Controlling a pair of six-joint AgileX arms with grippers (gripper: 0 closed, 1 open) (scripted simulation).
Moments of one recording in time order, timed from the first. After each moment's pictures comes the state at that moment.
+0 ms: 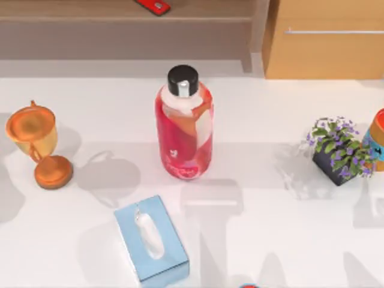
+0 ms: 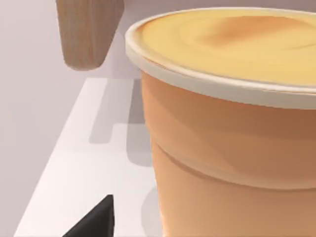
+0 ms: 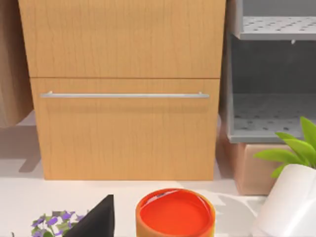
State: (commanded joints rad) left arm 0.66 2.04 0.51 1.39 0.70 0.09; right arm 0.00 0.00 0.00 0.00 0.00 0.00
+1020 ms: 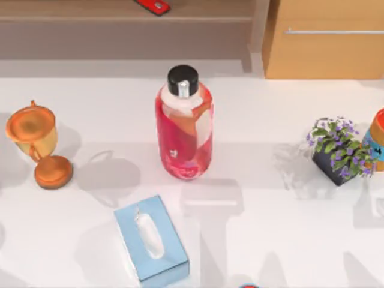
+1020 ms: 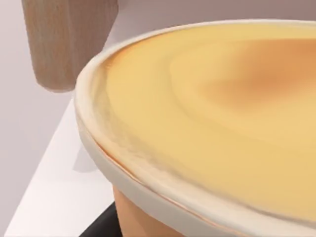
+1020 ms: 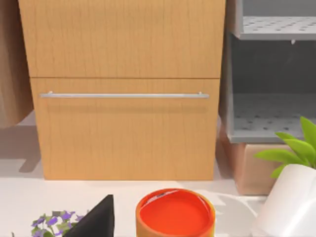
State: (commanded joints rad) left arm 0.55 2.14 0.69 1.32 0.59 0.07; right arm 0.00 0.00 0.00 0.00 0.00 0.00
